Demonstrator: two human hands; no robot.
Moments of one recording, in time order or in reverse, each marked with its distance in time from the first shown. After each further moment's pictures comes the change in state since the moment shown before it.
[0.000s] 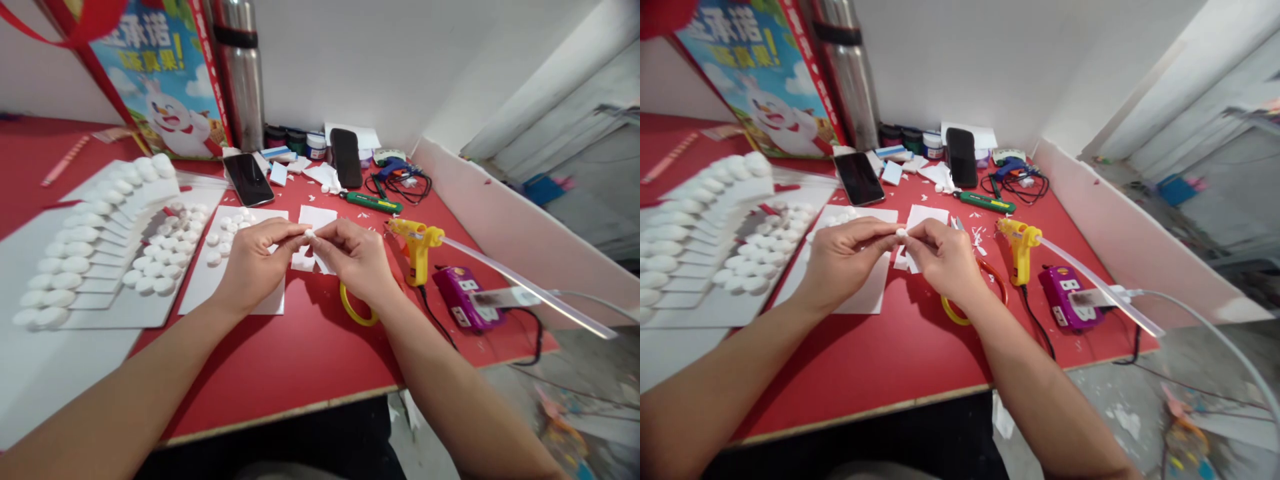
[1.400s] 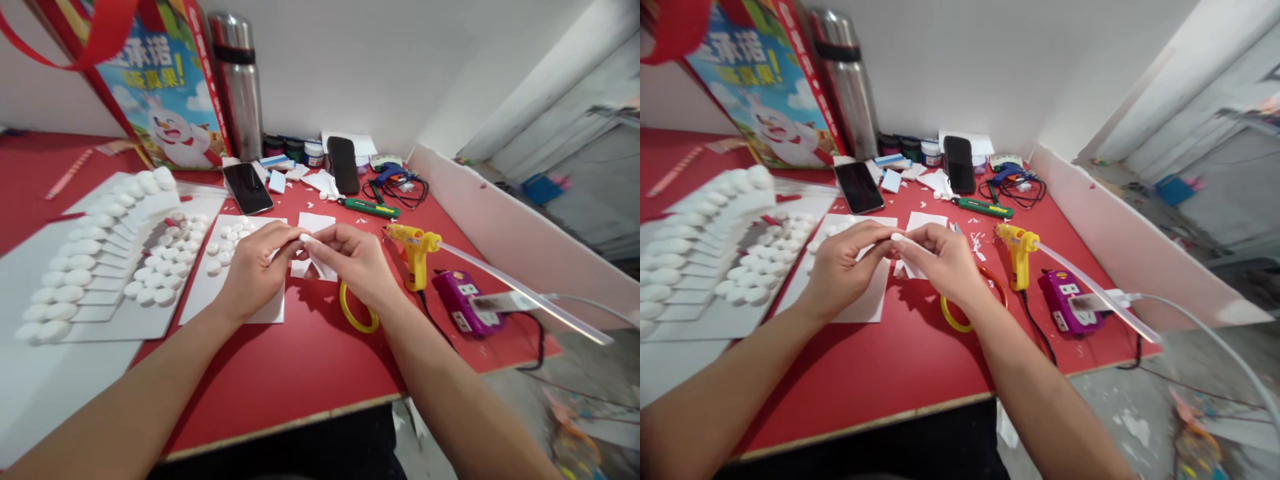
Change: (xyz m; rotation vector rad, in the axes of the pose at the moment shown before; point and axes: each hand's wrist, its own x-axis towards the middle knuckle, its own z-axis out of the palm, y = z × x) left_hand 0.004 -0.003 -0.004 0.063 -0.078 0.089; right_hand 0.006 -0.007 -0.005 0.311 -0.058 0.214
